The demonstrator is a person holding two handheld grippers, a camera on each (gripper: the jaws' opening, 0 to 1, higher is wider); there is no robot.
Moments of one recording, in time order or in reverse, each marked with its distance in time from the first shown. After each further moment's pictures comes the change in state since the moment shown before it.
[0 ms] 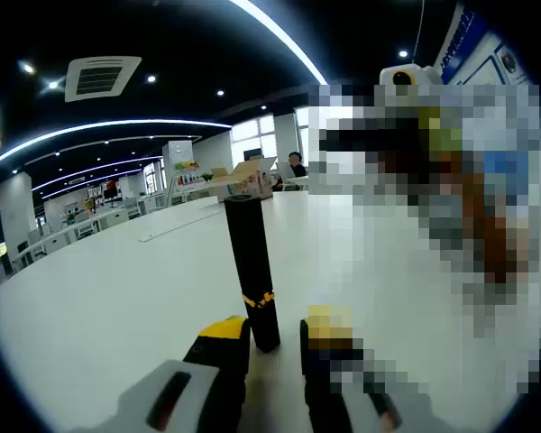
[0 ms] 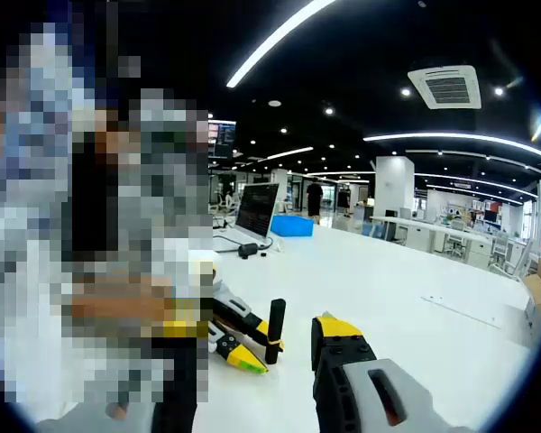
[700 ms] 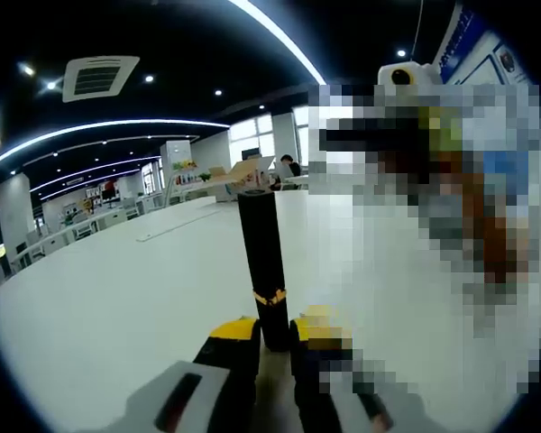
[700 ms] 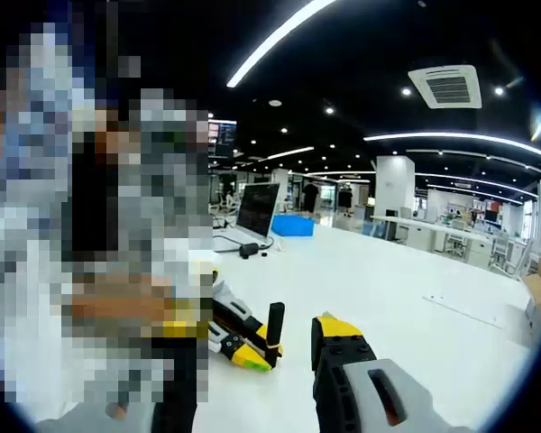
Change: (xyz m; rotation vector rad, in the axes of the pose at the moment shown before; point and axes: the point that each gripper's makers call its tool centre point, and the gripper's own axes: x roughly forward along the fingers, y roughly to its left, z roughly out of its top) left arm 0.001 -0.005 0.000 0.011 0.001 -0.008; right arm 0.002 0.001 0.000 0.000 0.005 0.004
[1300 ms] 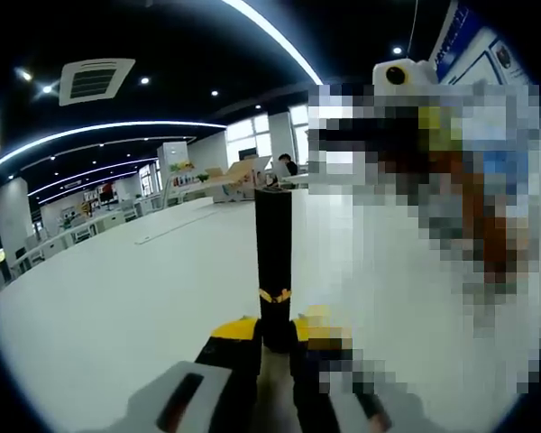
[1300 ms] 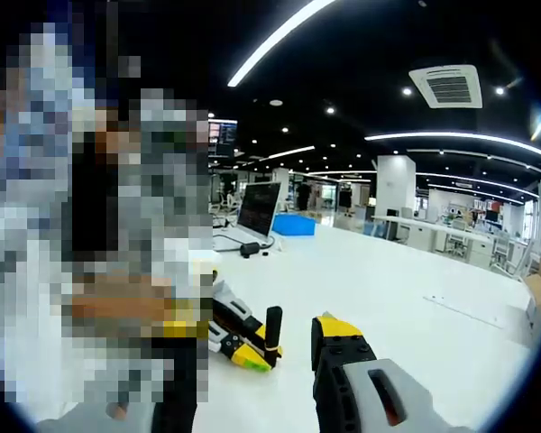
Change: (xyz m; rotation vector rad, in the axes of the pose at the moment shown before) left arm -0.002 -0.005 0.002 0.016 0.005 -0.010; right arm 0.000 0.001 0.000 0.001 -0.001 0.004
